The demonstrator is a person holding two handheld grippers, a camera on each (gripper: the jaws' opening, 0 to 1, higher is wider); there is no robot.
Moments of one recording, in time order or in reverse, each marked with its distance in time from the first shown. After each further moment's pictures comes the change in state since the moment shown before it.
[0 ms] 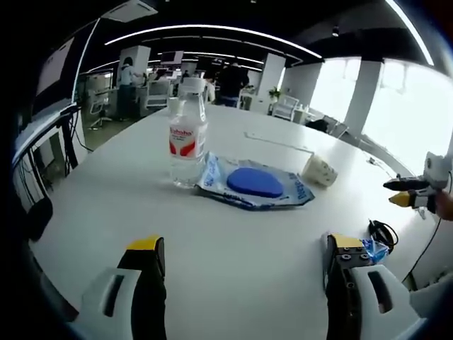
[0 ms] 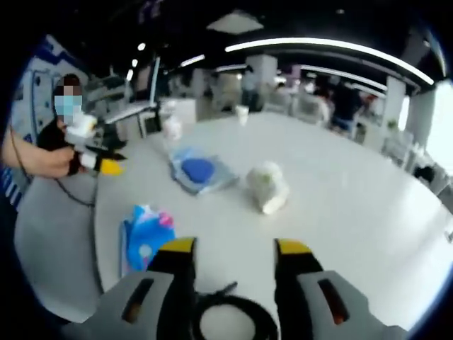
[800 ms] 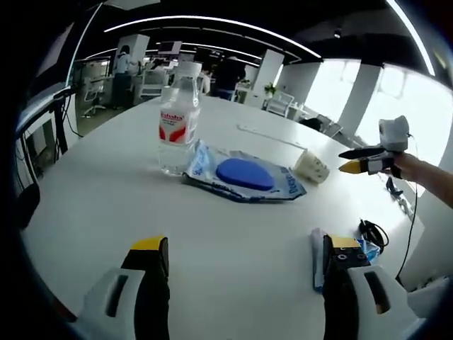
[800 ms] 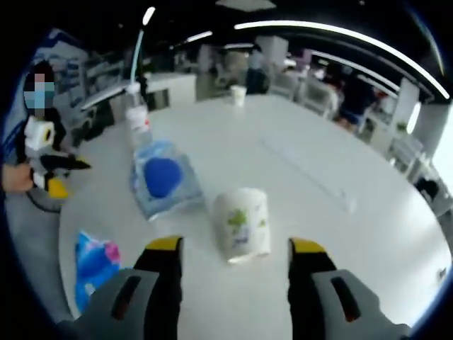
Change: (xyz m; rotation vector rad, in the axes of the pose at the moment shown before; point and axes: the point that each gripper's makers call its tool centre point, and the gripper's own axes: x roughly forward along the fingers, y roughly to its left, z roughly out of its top) left arm 0.008 -0.010 -0.011 -0.062 0.036 -0.072; right arm 0.108 -0.054 0.049 -0.073 0.135 0.015
